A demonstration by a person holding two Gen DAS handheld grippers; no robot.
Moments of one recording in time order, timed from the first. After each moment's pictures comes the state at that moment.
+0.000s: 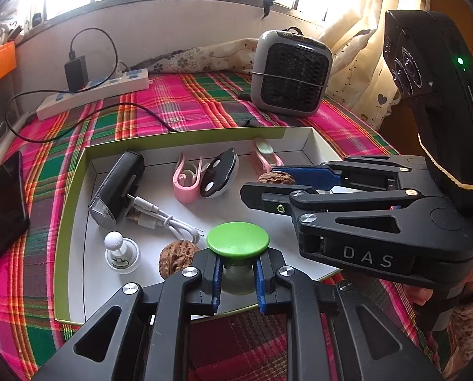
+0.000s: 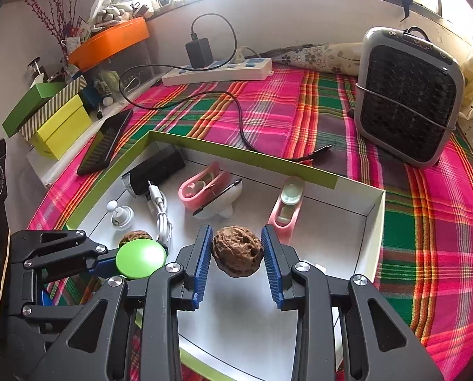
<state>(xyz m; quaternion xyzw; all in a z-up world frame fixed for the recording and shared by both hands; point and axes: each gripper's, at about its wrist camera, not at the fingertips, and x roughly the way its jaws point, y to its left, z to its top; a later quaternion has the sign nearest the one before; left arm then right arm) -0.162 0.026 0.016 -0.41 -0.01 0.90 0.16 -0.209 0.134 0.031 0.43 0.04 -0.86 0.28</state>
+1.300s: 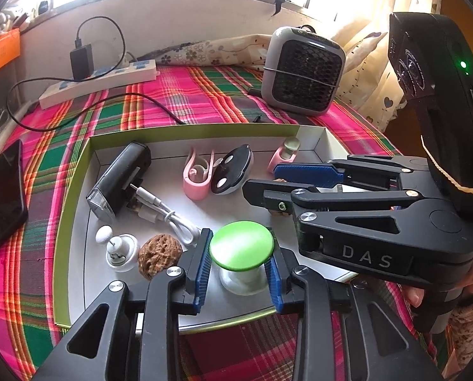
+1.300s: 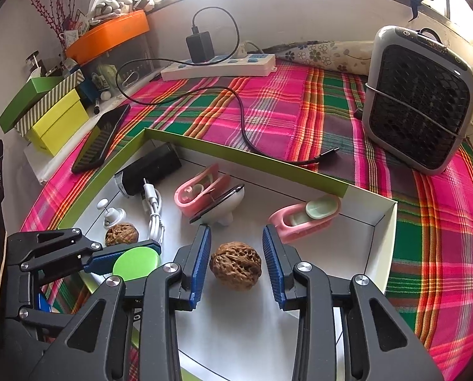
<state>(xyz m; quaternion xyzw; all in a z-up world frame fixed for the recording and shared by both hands) -0.170 0.020 0.010 -0.42 -0.02 0.90 0.15 -0.216 0.126 0.026 0.43 0.05 -0.86 0.28</state>
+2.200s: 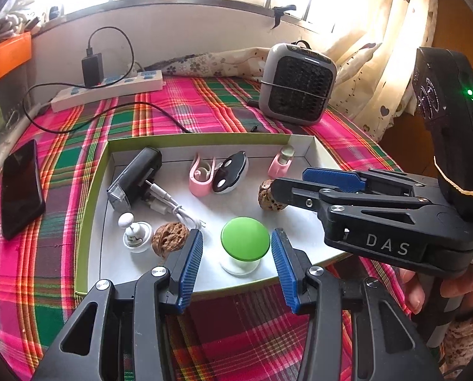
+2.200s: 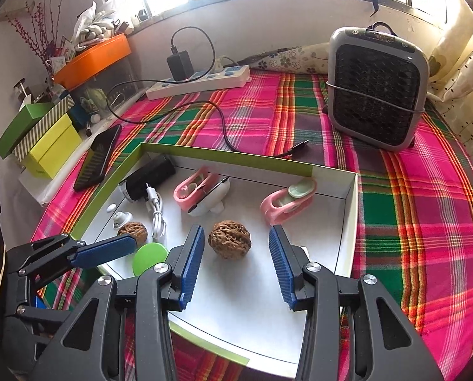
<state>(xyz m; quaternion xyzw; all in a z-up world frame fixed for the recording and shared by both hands) -0.145 0.012 0.027 -0.40 -0.03 0.90 0.15 -0.191 0.146 0.042 0.42 0.01 -0.88 0.23</state>
